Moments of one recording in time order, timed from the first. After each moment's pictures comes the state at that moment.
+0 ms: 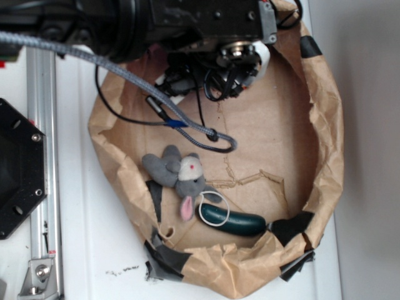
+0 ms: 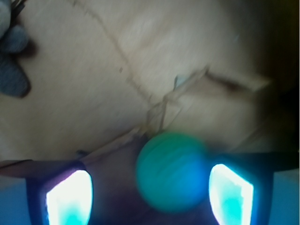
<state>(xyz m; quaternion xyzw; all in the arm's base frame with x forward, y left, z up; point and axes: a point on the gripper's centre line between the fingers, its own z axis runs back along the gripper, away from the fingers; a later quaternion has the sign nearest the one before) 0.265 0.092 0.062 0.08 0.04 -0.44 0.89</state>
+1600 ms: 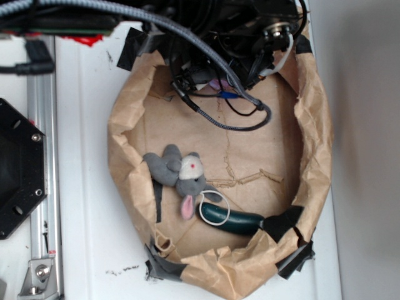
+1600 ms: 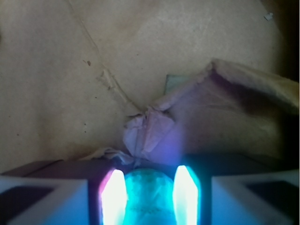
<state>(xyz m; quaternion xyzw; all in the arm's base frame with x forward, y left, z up) 0.268 0.117 0.028 0.00 0.08 -0.43 0.90</state>
